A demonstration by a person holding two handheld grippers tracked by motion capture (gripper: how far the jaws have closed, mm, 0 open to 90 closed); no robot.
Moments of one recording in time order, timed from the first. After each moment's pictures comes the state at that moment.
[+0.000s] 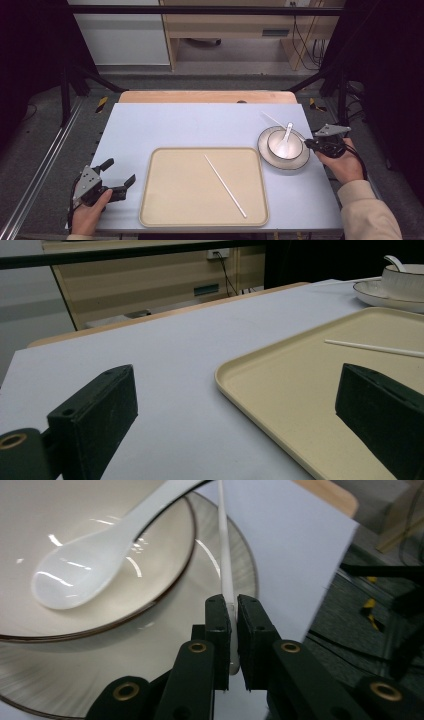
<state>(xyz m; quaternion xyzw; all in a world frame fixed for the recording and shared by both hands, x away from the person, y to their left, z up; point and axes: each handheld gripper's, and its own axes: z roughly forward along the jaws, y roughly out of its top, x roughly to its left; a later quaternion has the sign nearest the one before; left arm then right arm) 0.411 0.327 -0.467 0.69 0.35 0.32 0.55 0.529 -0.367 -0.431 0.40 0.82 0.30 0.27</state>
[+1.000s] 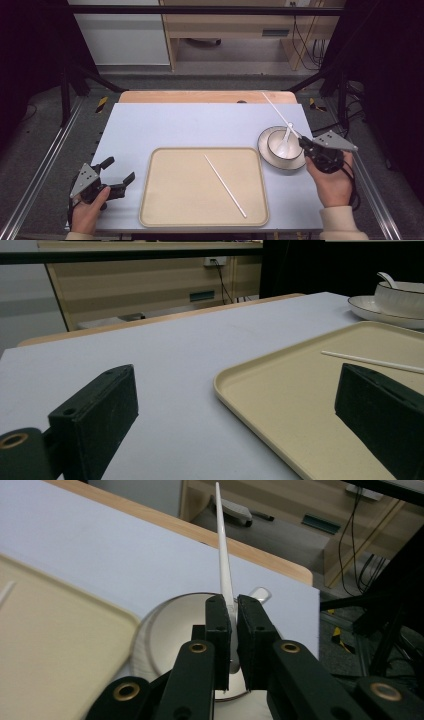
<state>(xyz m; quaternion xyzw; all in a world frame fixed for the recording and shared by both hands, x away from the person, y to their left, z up) 0.417 0.332 -0.468 0.68 0.36 0.30 0.56 0.439 -0.279 -0.365 0.44 0.72 0.38 0.37</state>
